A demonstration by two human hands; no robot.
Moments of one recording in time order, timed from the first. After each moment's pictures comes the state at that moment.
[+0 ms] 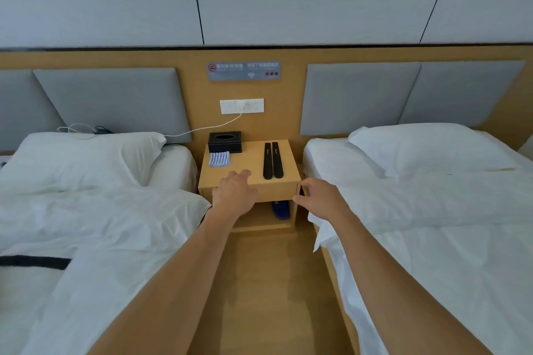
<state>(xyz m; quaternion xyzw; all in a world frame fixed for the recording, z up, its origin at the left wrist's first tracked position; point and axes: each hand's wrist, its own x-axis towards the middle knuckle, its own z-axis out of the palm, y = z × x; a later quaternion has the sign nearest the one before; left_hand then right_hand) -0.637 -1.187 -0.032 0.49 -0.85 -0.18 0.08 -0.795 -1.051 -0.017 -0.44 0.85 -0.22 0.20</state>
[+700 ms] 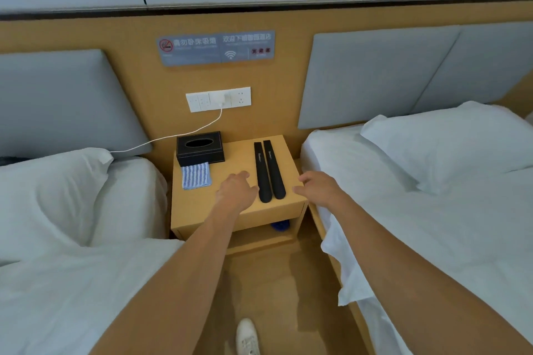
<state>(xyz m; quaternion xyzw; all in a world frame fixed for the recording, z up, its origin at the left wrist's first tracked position) -0.825 -1.509 -0.133 0.47 -0.84 -0.27 0.00 -0.978 -1.374 -0.111 -0.32 0.87 -0.22 0.29</state>
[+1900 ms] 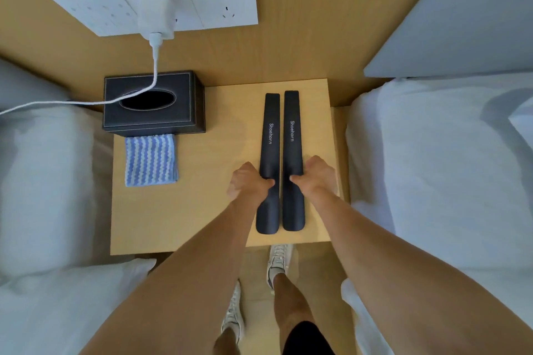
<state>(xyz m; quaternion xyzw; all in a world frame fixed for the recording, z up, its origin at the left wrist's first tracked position) -1.060 -1.722 -0.414 0.66 -0.63 -0.36 -0.21 -1.187 -1.647 -0.420 -0.20 0.89 -0.10 0.40</state>
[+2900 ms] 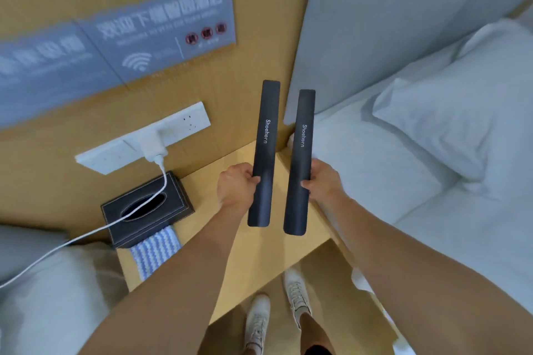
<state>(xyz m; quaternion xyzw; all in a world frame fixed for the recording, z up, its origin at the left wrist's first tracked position) -1.082 -1.773 -0.254 0.37 -0.87 -0.33 -0.02 -1.189 -1.609 -0.246 -0.08 0.89 -0.34 0.31</state>
